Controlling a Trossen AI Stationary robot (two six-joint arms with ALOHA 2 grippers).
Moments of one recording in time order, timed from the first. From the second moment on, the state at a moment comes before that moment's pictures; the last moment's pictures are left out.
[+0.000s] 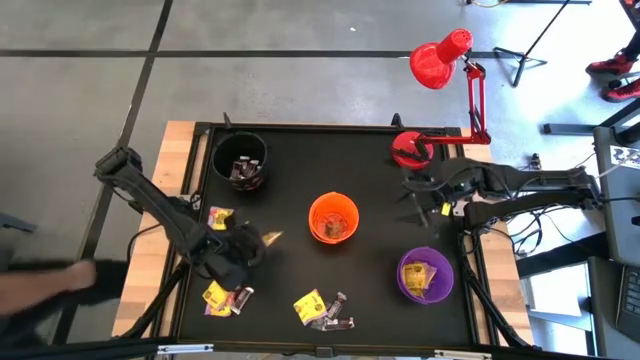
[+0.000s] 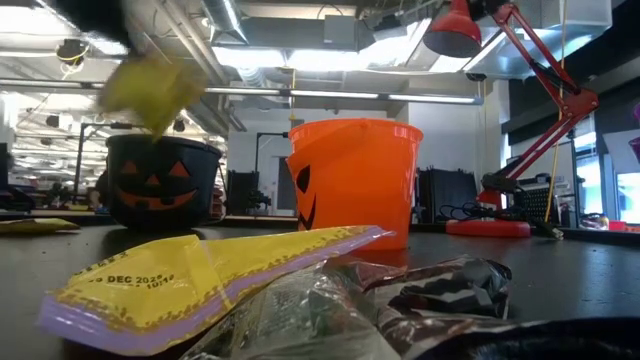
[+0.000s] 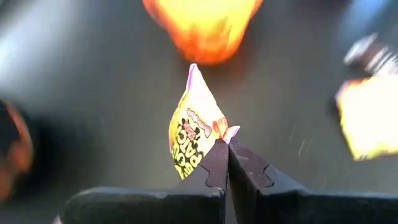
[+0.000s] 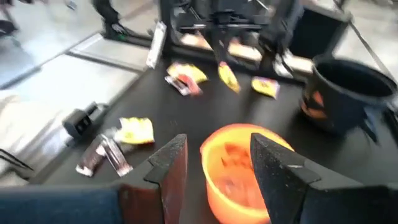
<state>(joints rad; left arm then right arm) -0.67 1.37 1.06 -0.89 -0.64 -0.96 0.05 0.86 0.86 -0.35 -0.28 -0.19</state>
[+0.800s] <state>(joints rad) -0.46 1.45 1.21 -0.27 -0.71 -0.07 0.05 1.29 0.86 0.29 -0.46 -0.29</state>
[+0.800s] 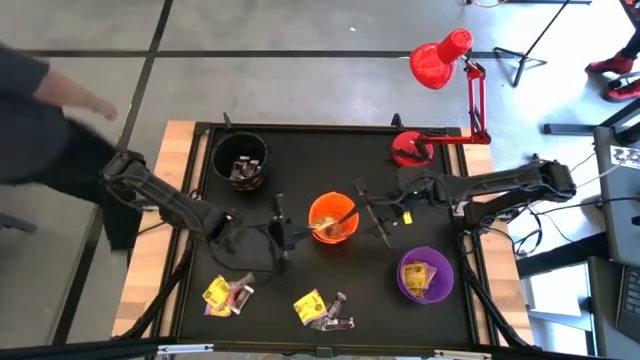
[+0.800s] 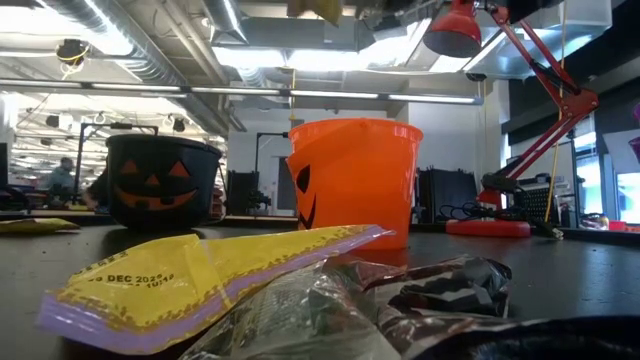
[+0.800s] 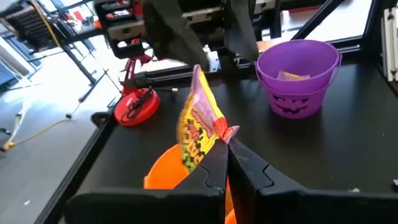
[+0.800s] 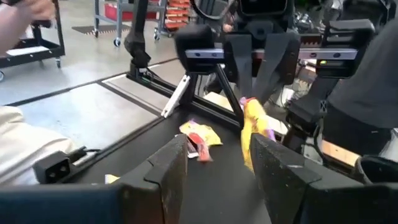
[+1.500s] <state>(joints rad) -0.42 1.50 1.21 -0.23 -0.59 -0.09 0.05 1.29 0.86 0.28 -0.35 -0.35</state>
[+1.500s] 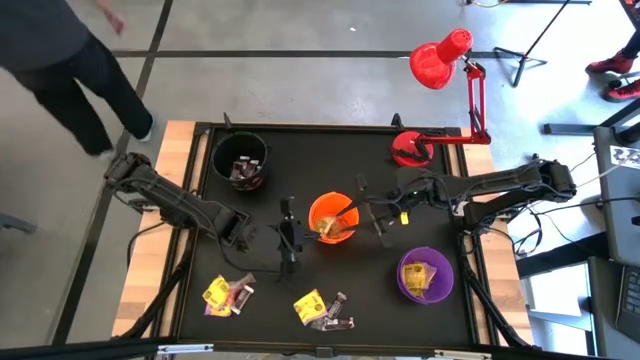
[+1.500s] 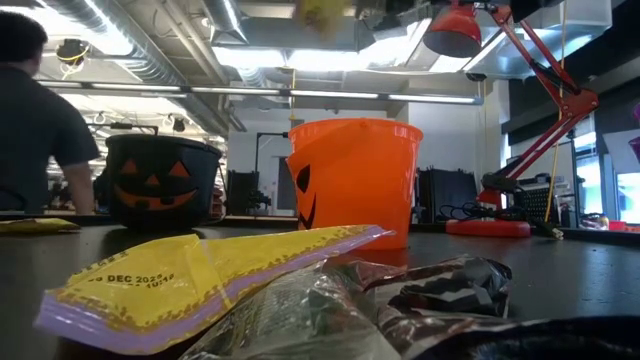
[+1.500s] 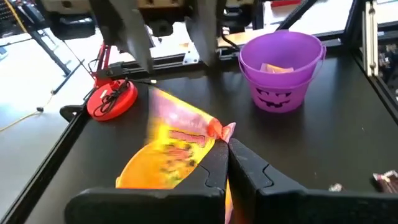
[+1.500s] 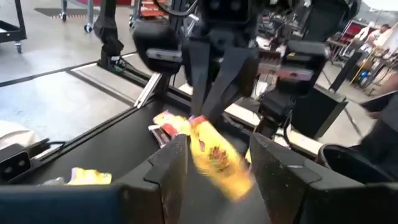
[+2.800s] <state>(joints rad) -0.38 1.50 1.21 -0.06 -0.59 -0.01 0.05 1.38 0.86 0.33 -0.39 -0.27</state>
